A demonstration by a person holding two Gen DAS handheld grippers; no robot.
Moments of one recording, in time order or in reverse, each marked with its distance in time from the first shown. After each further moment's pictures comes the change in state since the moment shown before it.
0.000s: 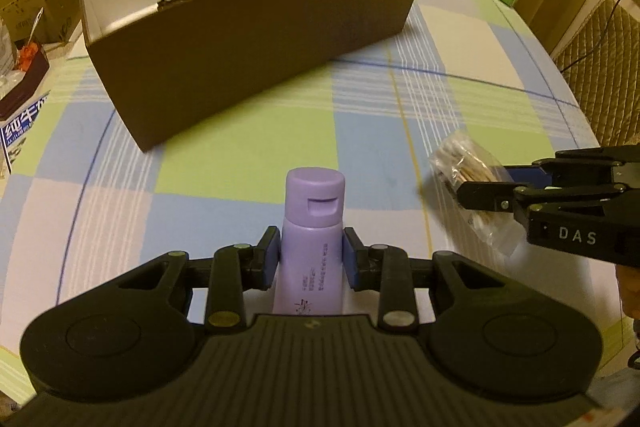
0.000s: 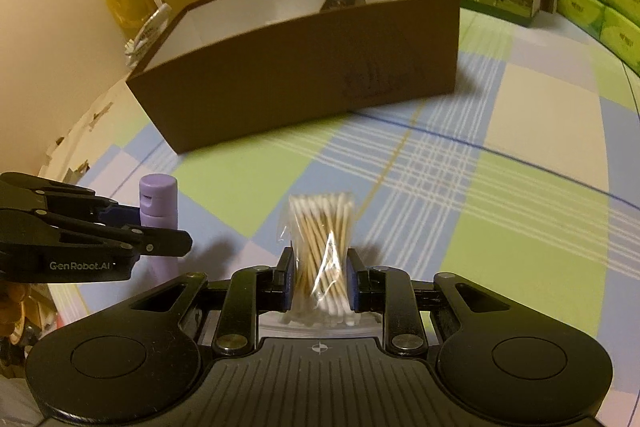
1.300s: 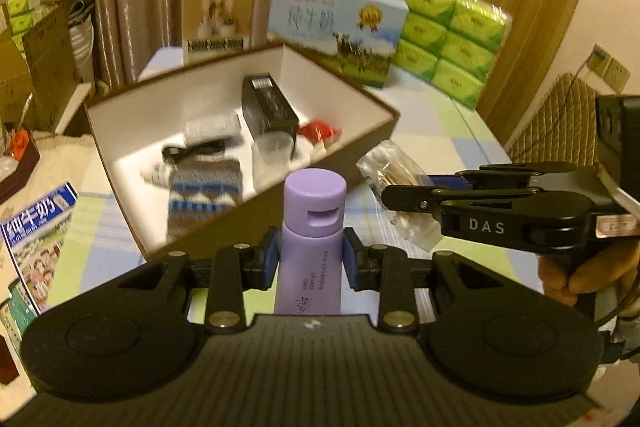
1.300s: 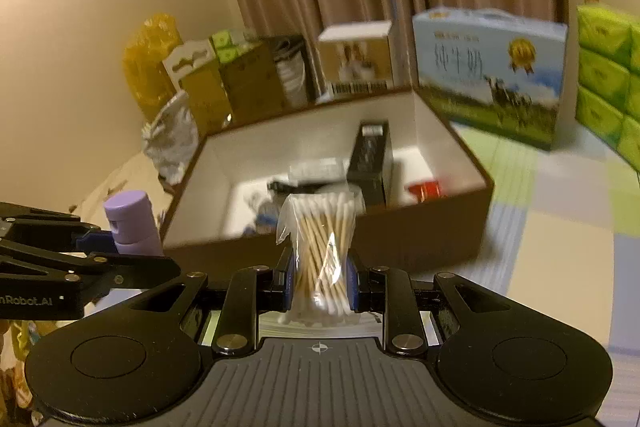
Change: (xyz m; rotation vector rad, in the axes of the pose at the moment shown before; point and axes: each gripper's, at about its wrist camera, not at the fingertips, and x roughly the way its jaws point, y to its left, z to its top) left arm -0.084 0.026 0.084 0.036 -0.256 -0.088; right arm -0.016 0.020 0.120 -0.032 -0.245 0.043
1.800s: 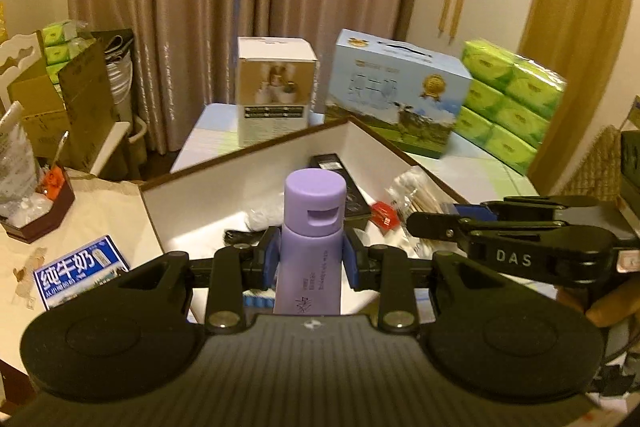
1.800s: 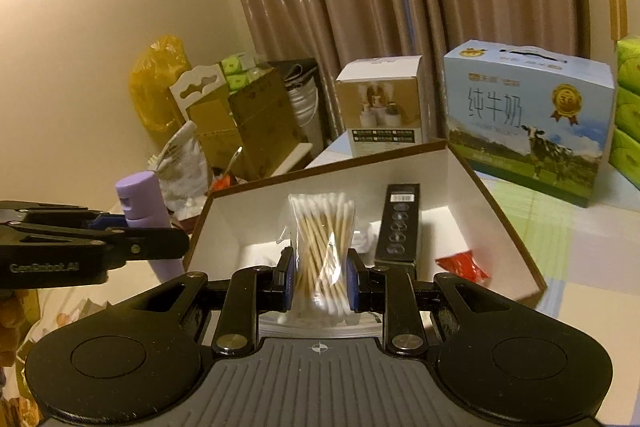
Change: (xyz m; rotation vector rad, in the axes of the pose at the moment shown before) left arm 0.017 0.060 0.074 -0.035 -0.107 0.111; right arm 0.060 0.008 0.062 0.007 -0.036 0.038
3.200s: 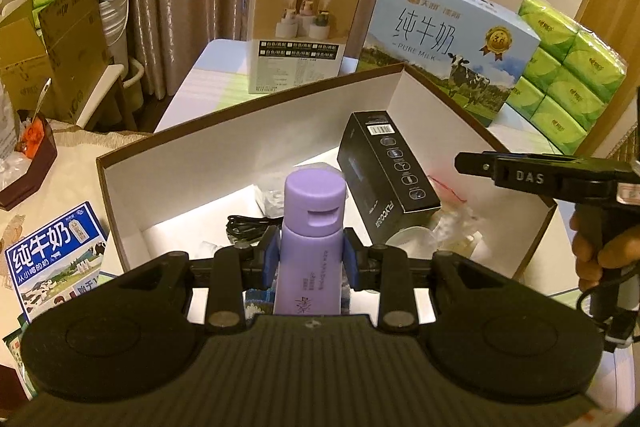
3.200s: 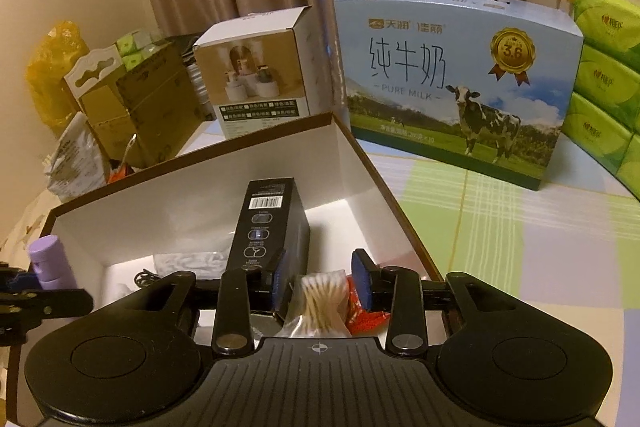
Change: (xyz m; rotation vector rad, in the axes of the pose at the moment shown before) left arm 0.128 0.041 0.007 -0.057 0.181 -0.001; right arm 0.093 -0.095 0.014 0.082 0.088 -0.247
